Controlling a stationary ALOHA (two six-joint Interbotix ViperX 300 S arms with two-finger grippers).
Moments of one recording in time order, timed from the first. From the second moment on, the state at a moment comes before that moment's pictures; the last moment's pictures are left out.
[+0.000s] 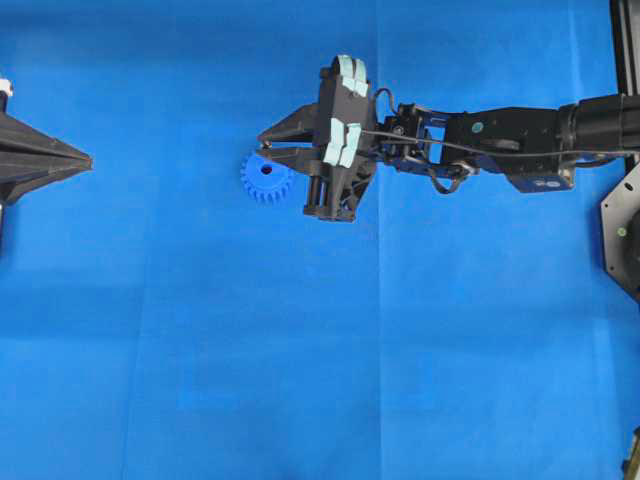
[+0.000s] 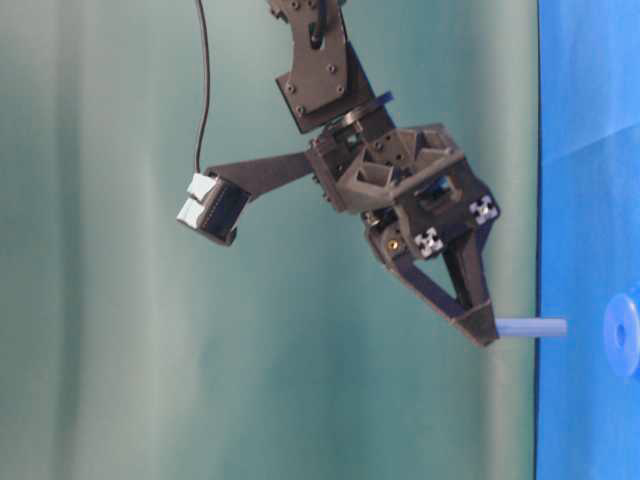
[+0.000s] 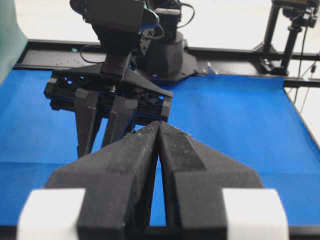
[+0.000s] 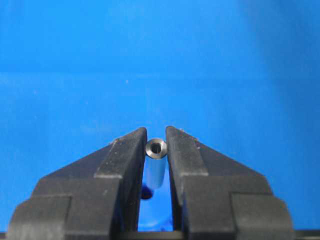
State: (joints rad) left arm 0.00 -1.03 1.19 0.00 -0.22 -0.04; right arm -0.13 0.13 0.54 0.11 -0.31 -0.03
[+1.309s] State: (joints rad) left arm 0.00 -1.04 1.19 0.00 -0.22 -0.04; right arm -0.13 0.18 0.53 0.11 -0.37 -0.04
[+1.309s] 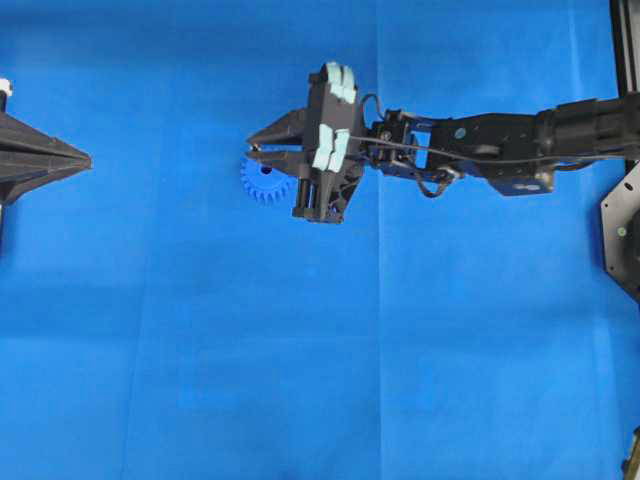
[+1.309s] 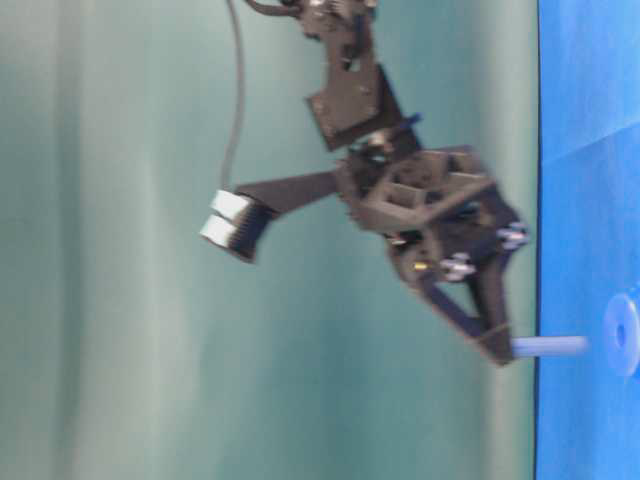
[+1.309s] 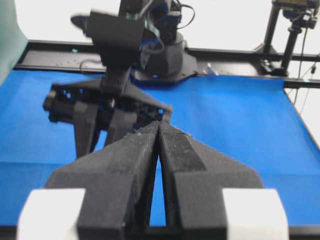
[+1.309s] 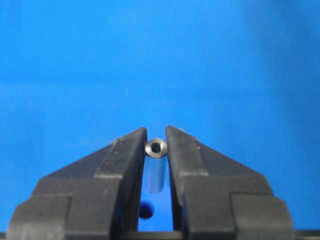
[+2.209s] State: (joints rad) left arm 0.00 -1.04 1.19 0.00 -0.22 -0.04; right arm -0.12 0.24 0.55 0.13 -0.42 -0.03
